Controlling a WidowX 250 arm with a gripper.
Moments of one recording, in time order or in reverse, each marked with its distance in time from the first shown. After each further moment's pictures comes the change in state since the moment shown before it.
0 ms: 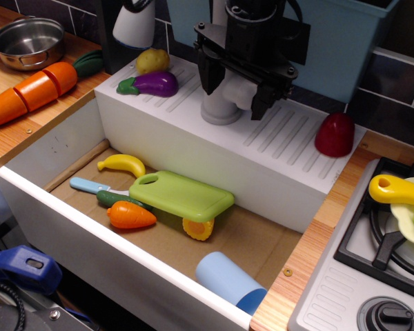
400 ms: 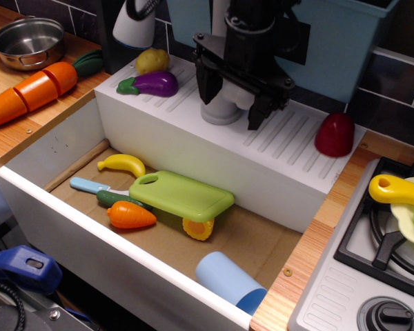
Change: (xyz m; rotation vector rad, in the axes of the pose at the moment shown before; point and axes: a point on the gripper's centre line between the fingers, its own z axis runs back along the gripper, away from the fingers) arm 0.000 0.000 -0.011 0.031 0.010 -0.016
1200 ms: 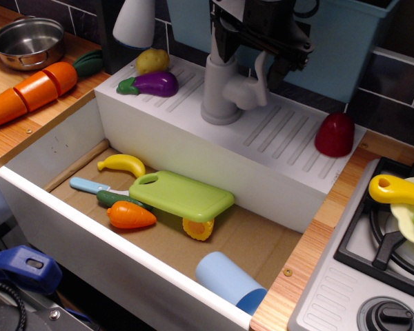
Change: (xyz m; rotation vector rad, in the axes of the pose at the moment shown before) arm 0.043 0.000 0.020 0.024 -0.168 0.029
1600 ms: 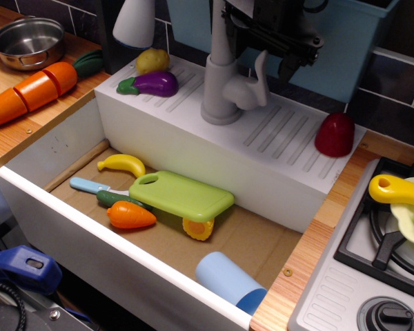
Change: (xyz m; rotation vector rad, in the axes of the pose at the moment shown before) arm 0.010 -0.003 -0.002 -0.015 -0.027 -0.025
